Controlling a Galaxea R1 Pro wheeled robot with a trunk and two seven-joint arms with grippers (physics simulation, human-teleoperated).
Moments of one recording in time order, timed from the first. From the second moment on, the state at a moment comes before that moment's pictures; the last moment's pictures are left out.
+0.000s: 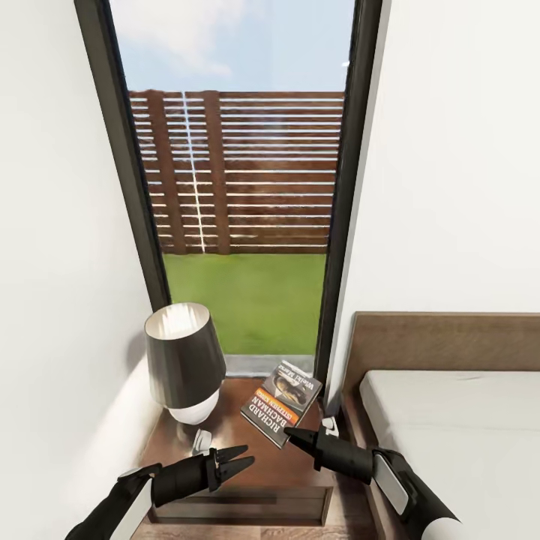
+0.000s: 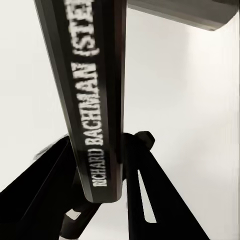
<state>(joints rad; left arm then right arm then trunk) -0.35 0.12 -0.21 -0.82 0.51 0.32 -1.18 -0.50 -0.03 0.06 -0.57 -0.60 0.80 1.10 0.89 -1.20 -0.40</state>
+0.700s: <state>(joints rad) -0.35 0.12 -0.21 -0.82 0.51 0.32 -1.18 -0.50 -0.03 0.06 -0.57 -0.60 0.80 1.09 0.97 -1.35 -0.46</state>
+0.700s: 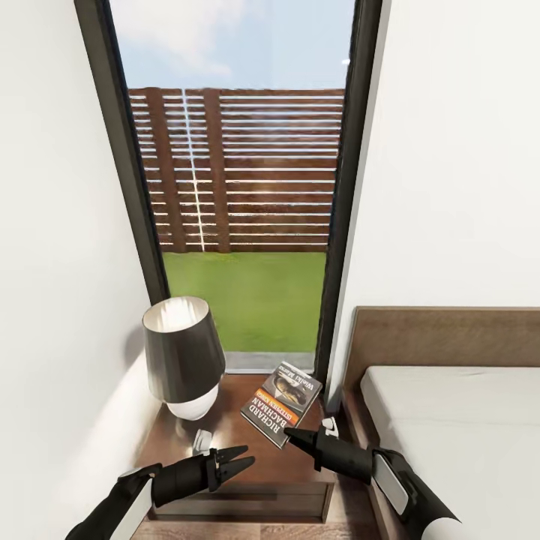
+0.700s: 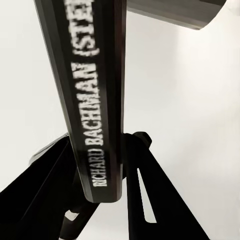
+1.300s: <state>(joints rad) -0.35 0.08 -0.31 -0.84 0.51 0.35 -1.29 -0.50 -0.03 0.06 -0.57 -0.61 0.80 1.09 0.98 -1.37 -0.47</state>
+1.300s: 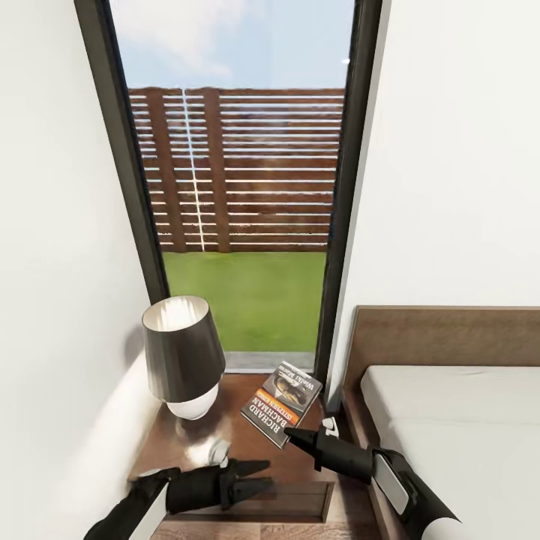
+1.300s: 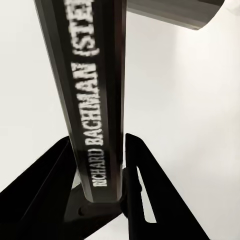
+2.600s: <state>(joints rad) -0.35 0.07 -0.31 -0.84 0.51 0.36 -1.29 -0.50 -0.03 0.06 -0.57 -0.60 0.80 1.09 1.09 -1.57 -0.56</state>
